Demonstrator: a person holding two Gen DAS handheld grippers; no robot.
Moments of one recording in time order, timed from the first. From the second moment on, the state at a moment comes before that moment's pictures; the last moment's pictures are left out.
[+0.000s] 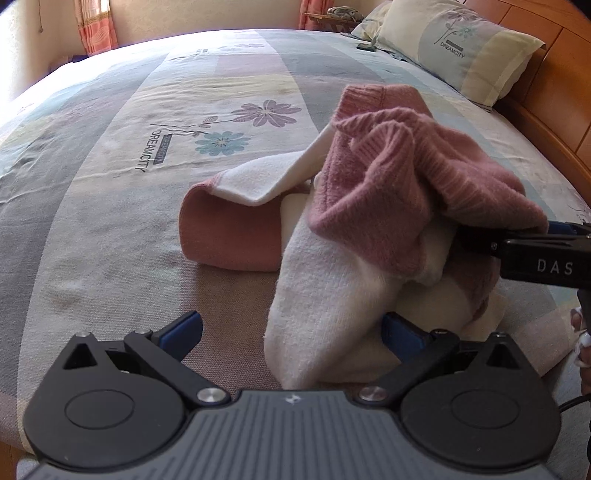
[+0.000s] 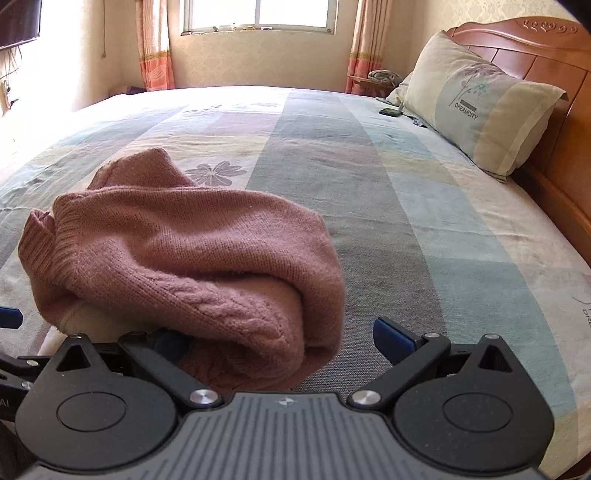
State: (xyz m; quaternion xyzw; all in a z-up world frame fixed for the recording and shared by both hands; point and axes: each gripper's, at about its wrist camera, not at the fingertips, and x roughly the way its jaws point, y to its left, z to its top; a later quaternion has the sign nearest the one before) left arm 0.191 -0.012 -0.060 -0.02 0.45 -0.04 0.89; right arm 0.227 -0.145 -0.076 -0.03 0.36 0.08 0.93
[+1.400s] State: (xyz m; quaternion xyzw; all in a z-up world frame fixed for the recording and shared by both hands) left arm 0.175 -0.005 -0.054 0.03 0.39 -0.10 0.91; right arm 0.175 -0.191 -0.051 0.00 0.30 0.11 0.95
